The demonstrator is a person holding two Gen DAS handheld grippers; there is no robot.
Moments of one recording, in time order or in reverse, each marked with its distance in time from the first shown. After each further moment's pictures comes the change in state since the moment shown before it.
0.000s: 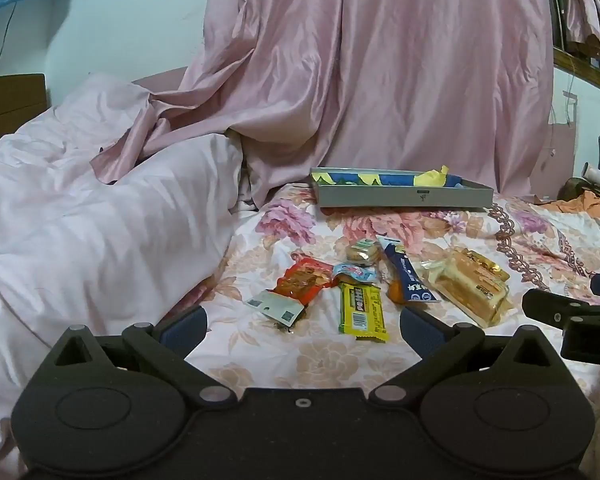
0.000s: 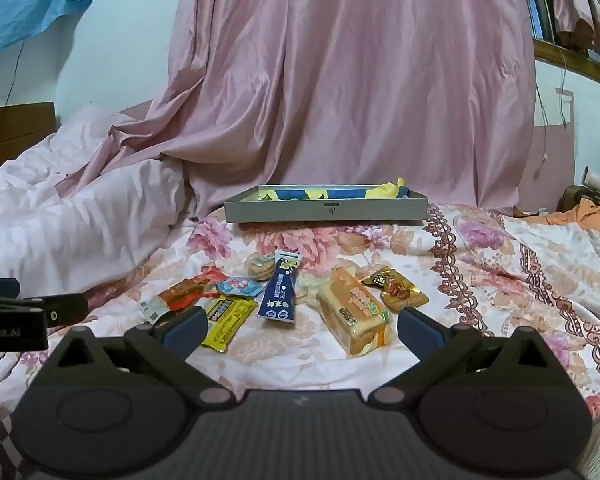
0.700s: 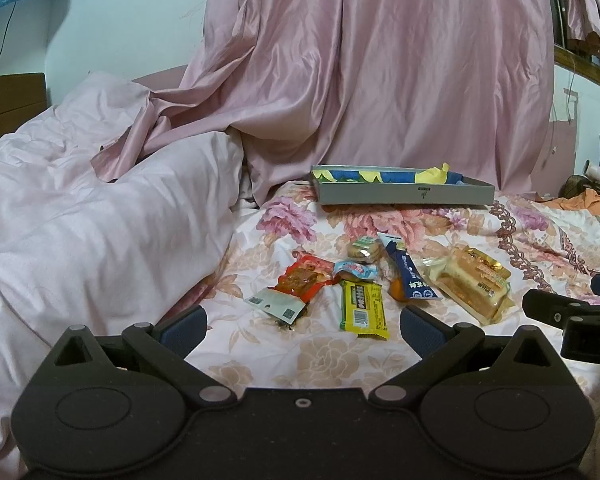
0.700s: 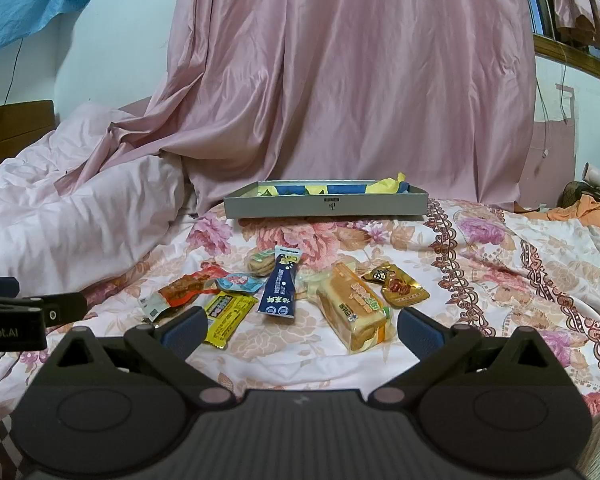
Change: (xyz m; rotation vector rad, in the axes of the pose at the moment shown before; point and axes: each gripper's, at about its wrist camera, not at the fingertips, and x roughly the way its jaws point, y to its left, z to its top) left arm 0.000 0.000 0.000 -0.001 0.003 0.000; right arm 0.001 0.000 0.000 0.003 0.008 0.001
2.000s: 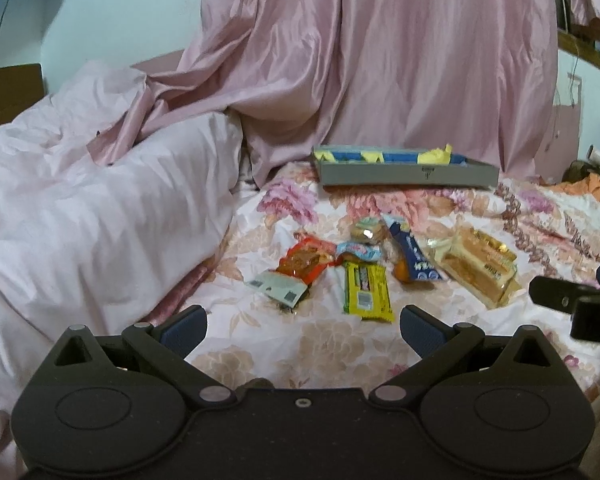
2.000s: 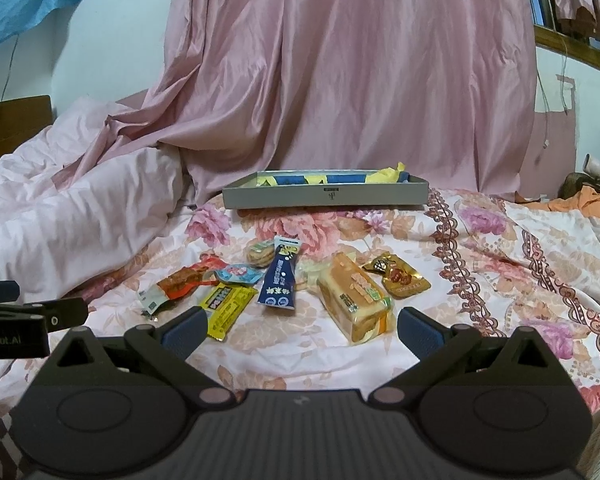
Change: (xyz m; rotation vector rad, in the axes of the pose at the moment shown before) left arm 0.014 0.001 0.000 0.013 0.058 0.006; right arm 0.002 -0.001 0.000 0.009 0.030 -0.006
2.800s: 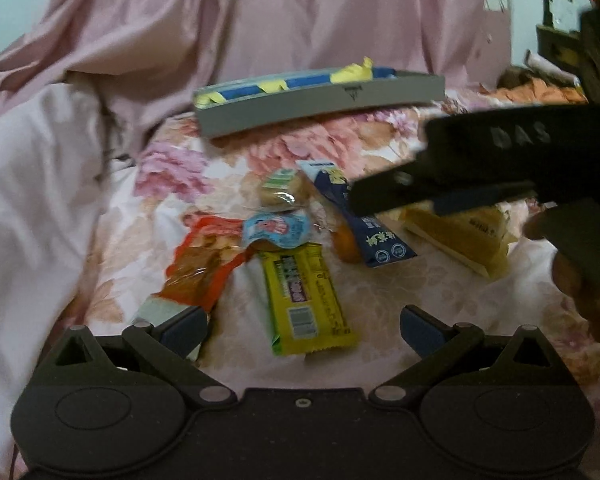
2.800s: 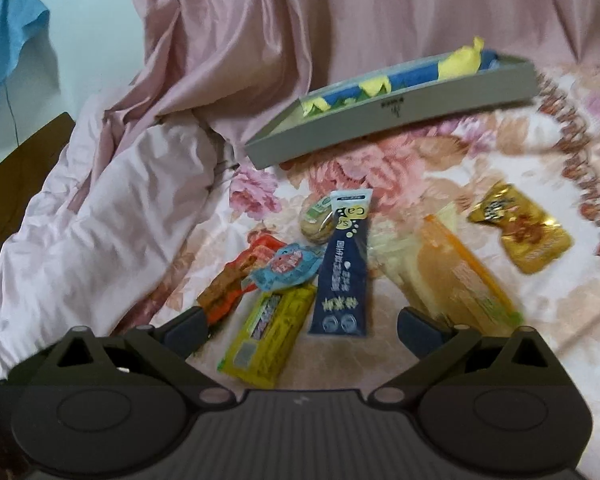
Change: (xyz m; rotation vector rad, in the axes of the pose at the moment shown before) left arm 0.149 -0.042 0.038 0.236 0.211 -0.257; right arm 0.184 -0.040 0.049 0.238 0.329 0.385
